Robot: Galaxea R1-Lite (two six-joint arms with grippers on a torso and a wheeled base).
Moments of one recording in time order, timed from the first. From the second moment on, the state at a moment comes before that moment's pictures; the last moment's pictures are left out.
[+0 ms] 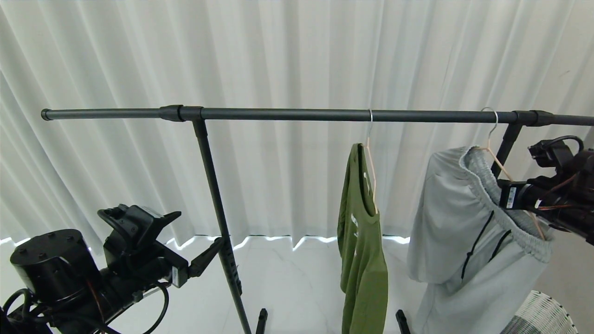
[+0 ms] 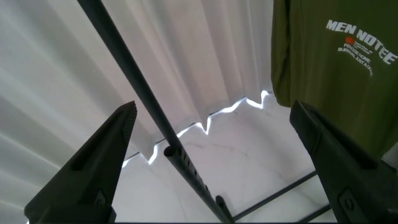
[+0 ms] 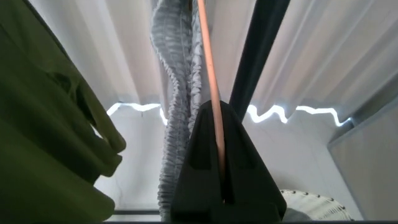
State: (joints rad) left arm -0.12 1.77 -0.07 -1.55 -0.29 0.35; right arm -0.02 1.73 -0.70 -0.81 0.09 0.00
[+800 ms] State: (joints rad) left arm -0.12 1.78 -0.07 -1.55 -0.29 0.36; right arm 0.02 1.57 -0.50 -0.92 0.19 0.11
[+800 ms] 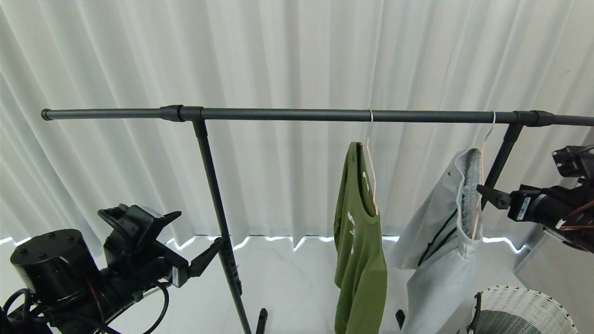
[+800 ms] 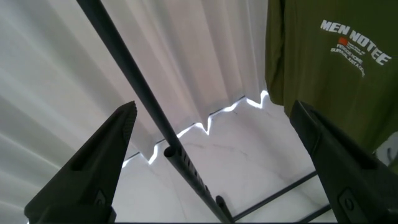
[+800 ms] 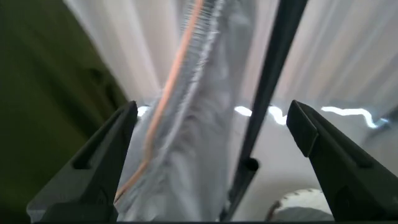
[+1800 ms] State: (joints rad) left arm 0.15 1.39 0.00 -1.31 0.02 0.23; right arm 0.07 0.87 0.00 -0.77 0.25 0.12
